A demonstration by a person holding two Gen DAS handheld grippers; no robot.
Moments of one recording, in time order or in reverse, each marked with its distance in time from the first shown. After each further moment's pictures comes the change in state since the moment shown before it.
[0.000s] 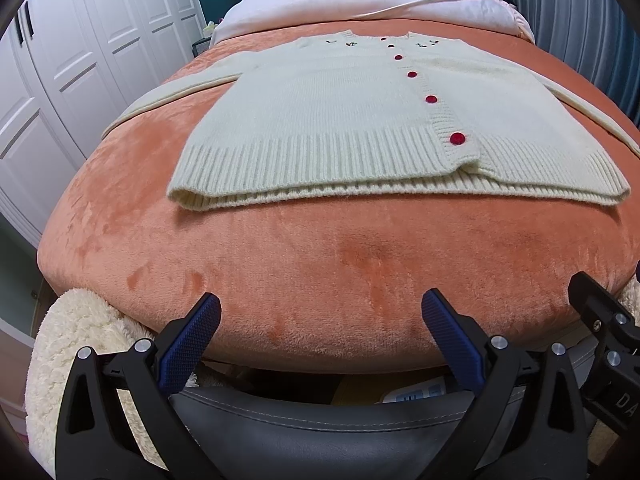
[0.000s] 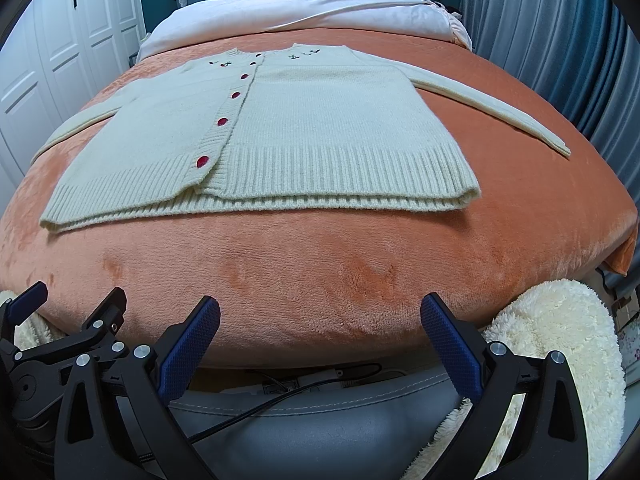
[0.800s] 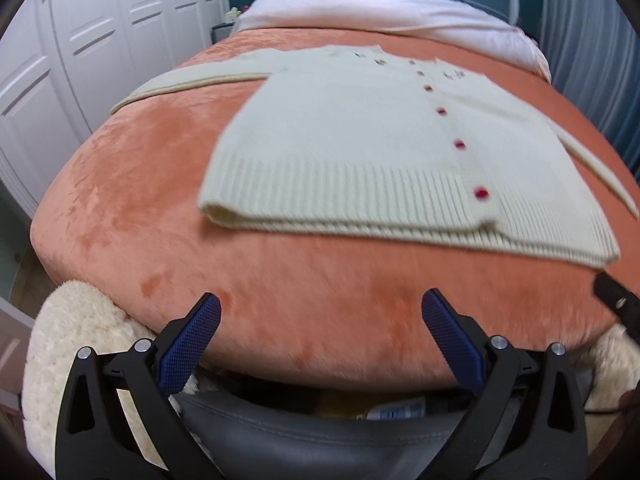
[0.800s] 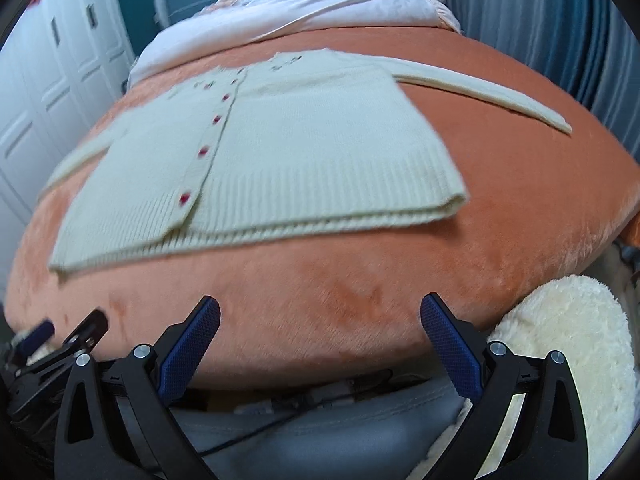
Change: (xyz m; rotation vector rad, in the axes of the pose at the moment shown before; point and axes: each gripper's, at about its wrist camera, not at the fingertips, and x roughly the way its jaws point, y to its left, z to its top) left arm -0.005 0.042 0.025 -0.163 -0.014 -0.051; right arm 0.004 -0.051 0.034 0.181 -0.023 0.085
